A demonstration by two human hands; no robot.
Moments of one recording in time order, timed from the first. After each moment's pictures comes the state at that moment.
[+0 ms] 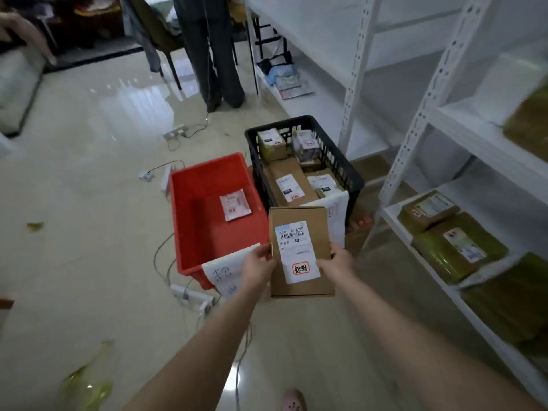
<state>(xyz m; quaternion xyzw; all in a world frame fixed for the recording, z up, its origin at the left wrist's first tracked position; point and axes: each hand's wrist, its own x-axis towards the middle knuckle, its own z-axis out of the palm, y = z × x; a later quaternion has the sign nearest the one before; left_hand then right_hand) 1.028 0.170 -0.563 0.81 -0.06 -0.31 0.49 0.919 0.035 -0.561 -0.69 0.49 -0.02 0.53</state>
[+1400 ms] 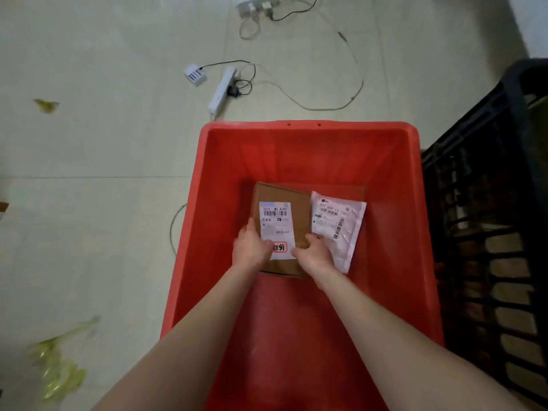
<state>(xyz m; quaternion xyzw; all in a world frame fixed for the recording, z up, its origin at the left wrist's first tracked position) 1.560 0.142 -0.937 0.92 0.09 -0.29 0.24 1.510 0.018 -0.943 -0.75 0.36 0.26 0.50</state>
